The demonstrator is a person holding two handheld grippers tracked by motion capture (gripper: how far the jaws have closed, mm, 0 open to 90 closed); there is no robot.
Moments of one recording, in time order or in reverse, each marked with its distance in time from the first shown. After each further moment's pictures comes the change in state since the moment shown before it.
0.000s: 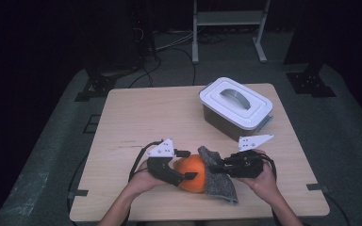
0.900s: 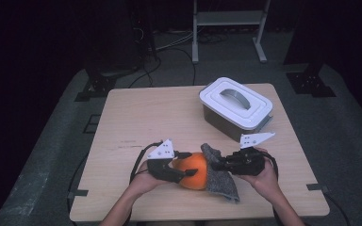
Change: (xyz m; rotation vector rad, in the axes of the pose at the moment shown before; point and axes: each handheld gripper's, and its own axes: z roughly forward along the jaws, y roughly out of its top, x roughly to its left) left arm -0.002 -0.001 0.000 -0.025 0.036 0.001; right arm -0.007 0.000 -0.002 0.015 -0.026 0.034
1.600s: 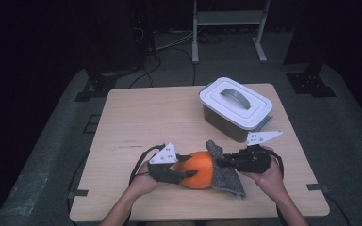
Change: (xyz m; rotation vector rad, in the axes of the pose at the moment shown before) left arm -0.006 0.001 -0.002 0.032 0.045 0.107; right arm -0.003 0.001 -0.015 -0.047 -0.037 0.005
